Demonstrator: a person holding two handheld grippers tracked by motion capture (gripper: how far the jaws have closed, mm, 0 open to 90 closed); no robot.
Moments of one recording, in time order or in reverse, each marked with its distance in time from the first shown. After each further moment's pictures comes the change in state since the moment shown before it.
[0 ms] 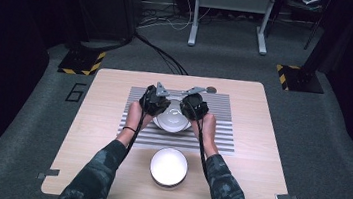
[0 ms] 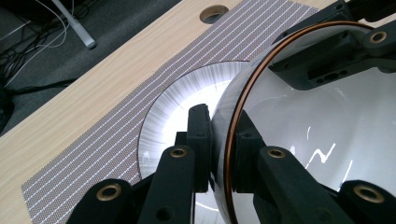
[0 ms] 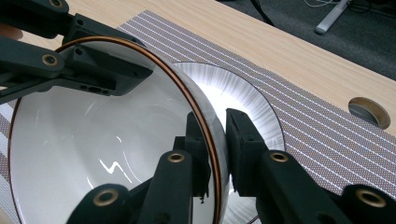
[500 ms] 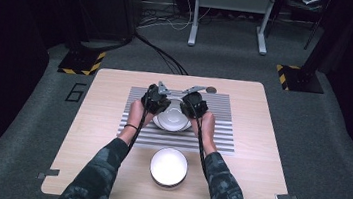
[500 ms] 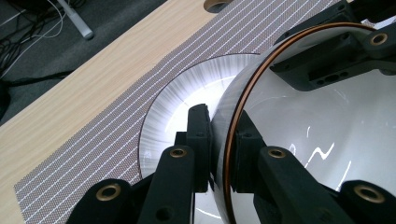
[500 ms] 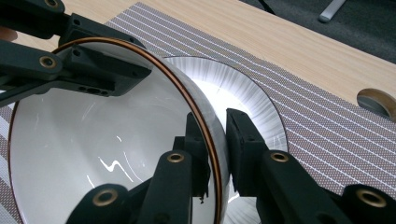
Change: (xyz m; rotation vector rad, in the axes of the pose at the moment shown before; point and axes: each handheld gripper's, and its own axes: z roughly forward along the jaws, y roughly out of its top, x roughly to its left) left arm 0.008 -0.001 0.017 0.040 -0.005 -0.010; right arm -0.007 0.000 0.017 0.028 0.005 0.028
